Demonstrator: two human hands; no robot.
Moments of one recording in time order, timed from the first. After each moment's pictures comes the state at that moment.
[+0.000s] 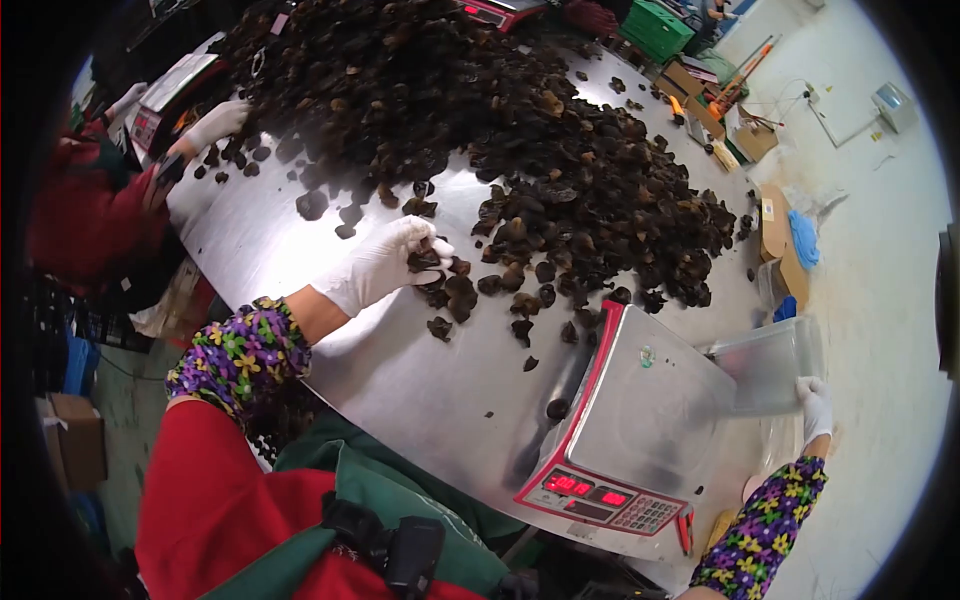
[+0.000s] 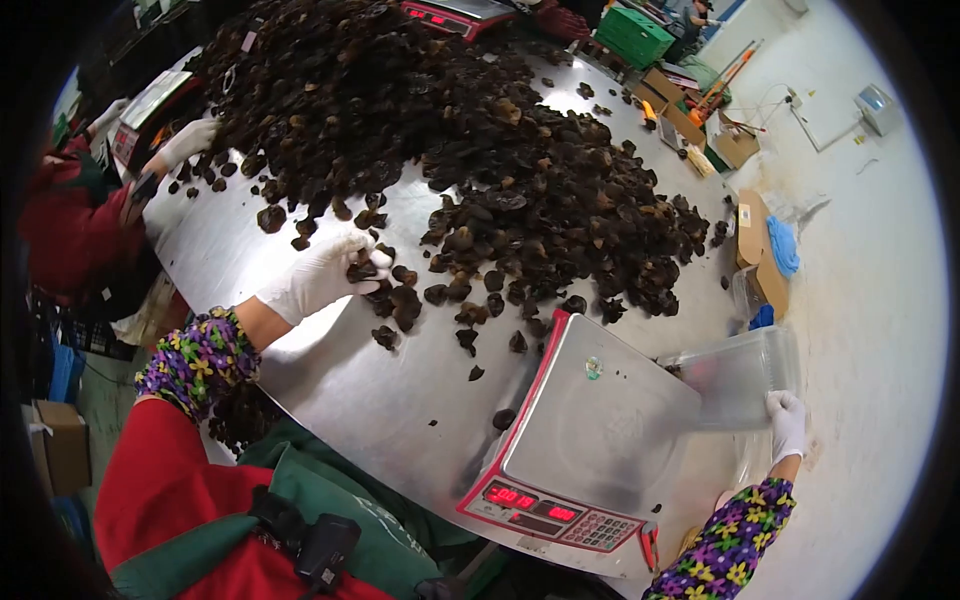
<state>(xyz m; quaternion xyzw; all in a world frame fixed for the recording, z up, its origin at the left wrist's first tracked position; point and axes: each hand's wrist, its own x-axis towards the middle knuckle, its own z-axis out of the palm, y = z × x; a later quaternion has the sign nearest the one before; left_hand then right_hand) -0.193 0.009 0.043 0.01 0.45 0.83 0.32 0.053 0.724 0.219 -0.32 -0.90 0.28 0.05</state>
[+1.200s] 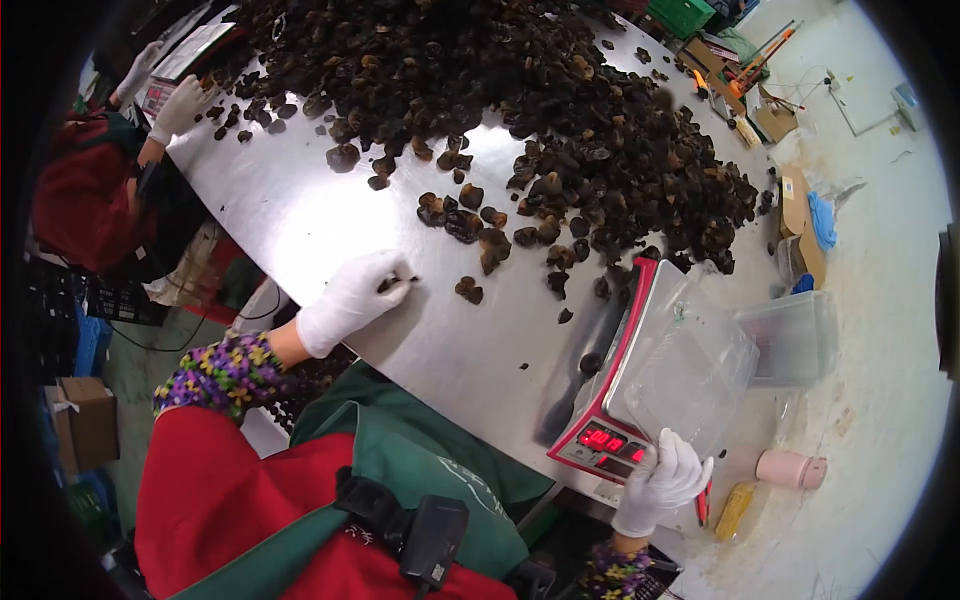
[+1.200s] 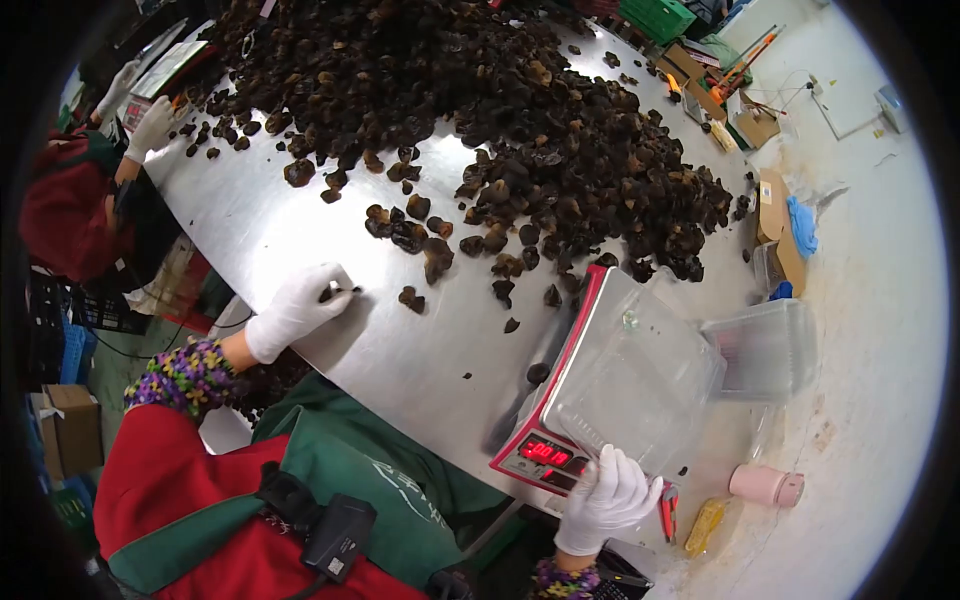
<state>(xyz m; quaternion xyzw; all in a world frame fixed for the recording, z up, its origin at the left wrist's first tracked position) -0.091 -0.059 0.029 0.25 0.86 0.44 0.03 0.157 0.323 0.102 -0.06 -0.94 -0.16 0.29</state>
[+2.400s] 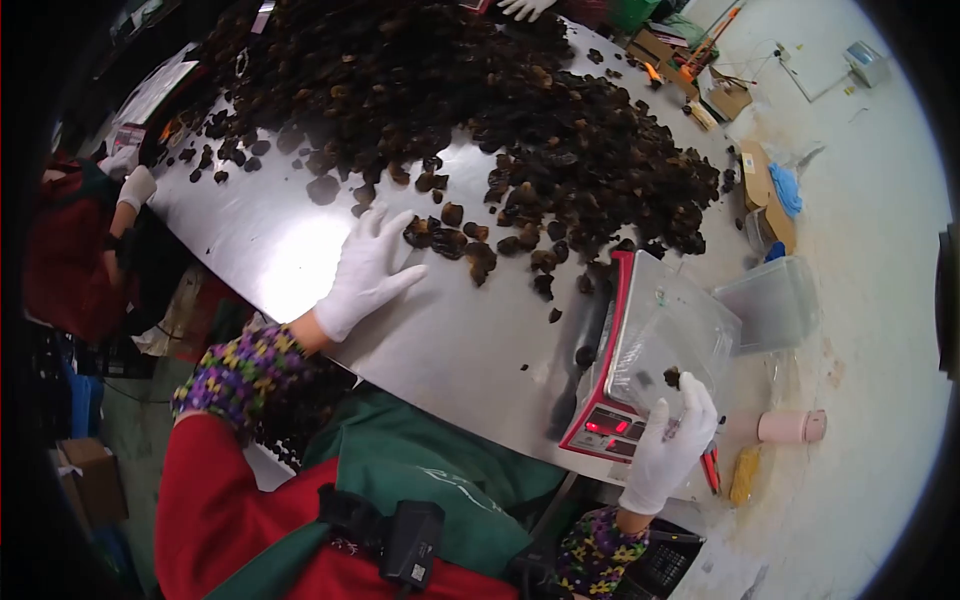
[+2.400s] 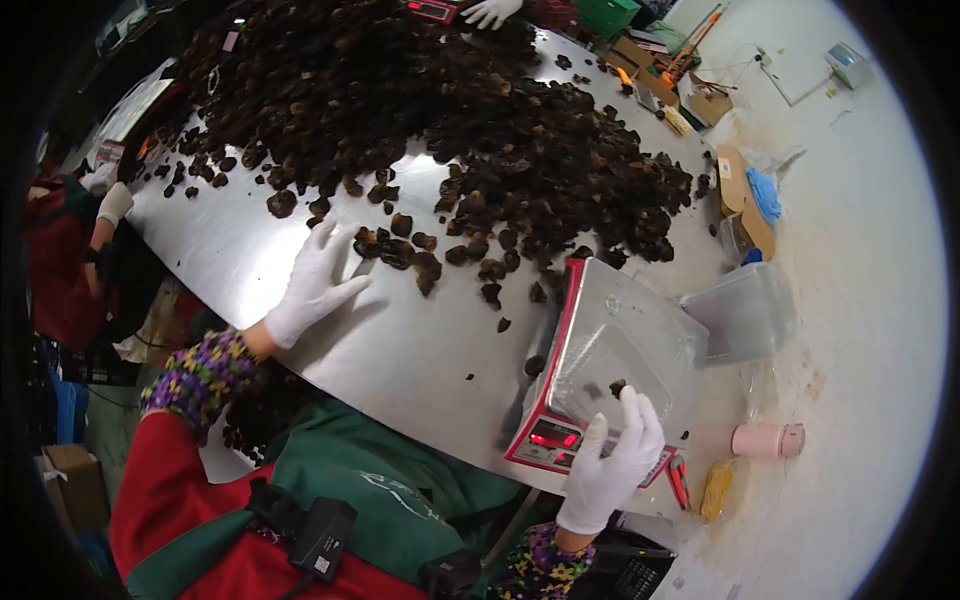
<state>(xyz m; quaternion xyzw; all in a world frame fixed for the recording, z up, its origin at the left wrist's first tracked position) -0.146 -0.052 0.013 0.25 0.91 0.31 -0.09 0.113 0.264 0.149 -0.19 -0.93 0.06 0.31</state>
